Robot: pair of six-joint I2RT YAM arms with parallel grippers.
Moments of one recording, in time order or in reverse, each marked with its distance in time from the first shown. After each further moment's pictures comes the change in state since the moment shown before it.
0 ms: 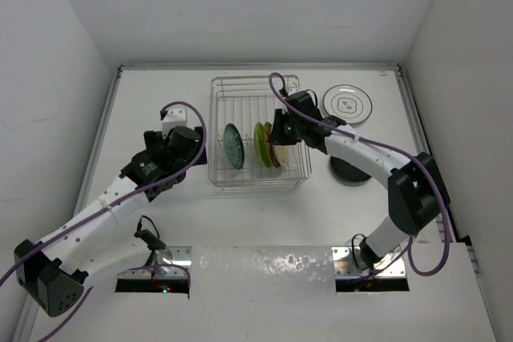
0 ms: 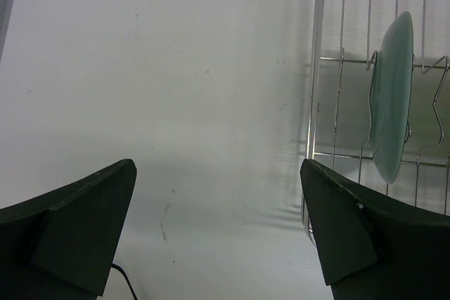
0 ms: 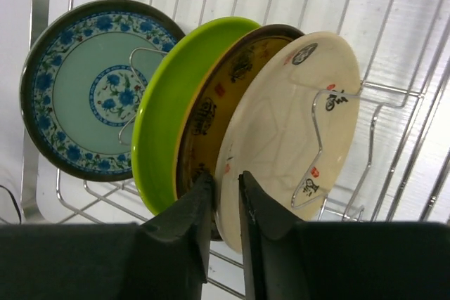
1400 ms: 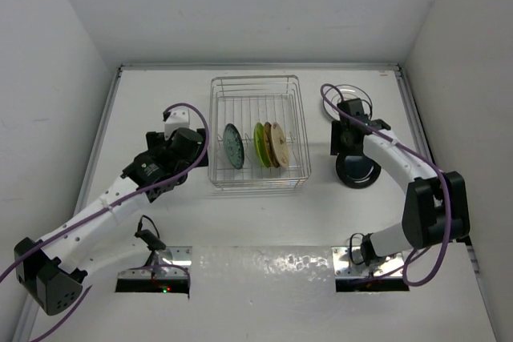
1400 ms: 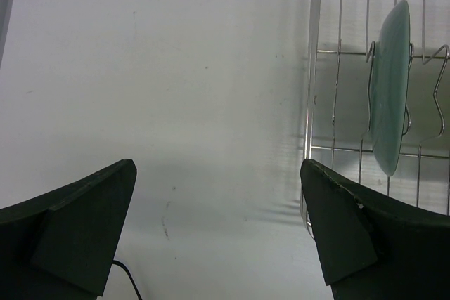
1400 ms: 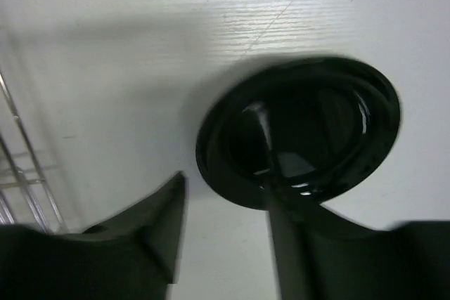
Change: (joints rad) left arm -0.028 0.004 0.000 -0.014 -0.015 0.000; right arm -0.360 -0.150 -0.180 -0.287 0.315 -0.229
